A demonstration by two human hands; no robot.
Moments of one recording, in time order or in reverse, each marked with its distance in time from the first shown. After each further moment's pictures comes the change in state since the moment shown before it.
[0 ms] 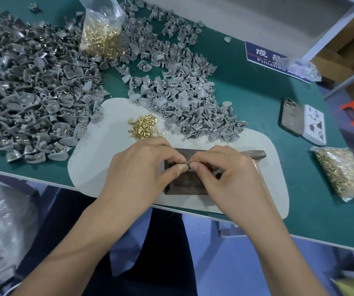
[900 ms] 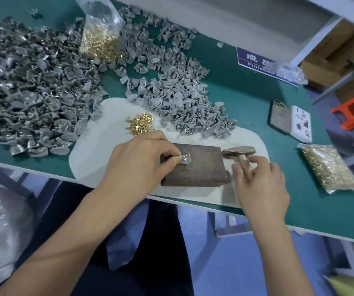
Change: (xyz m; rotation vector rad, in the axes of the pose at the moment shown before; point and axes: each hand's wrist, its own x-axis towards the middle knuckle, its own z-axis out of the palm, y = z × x) left_hand 0.000 0.002 -0.001 0.071 -0.004 0.061; right_hand -0.045 0.073 0.001 -0.398 0.336 0.610
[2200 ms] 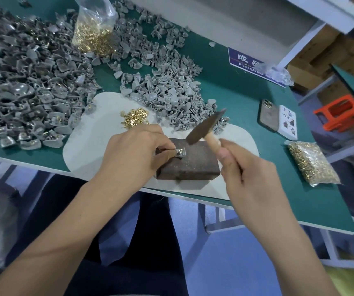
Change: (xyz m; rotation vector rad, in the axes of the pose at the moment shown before) left_hand 0.002 -0.003 0.000 0.067 0.040 0.043; right_hand -0.036 -0.057 -0.072 0.283 -0.236 -0.388
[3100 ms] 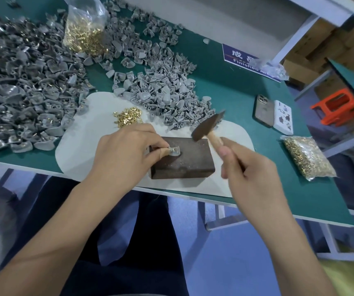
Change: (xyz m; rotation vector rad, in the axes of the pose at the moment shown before) left_hand -0.001 -0.005 0.004 -0.027 0.026 -0.004; right_hand 0.000 0.023 0.002 0.127 0.056 0.046
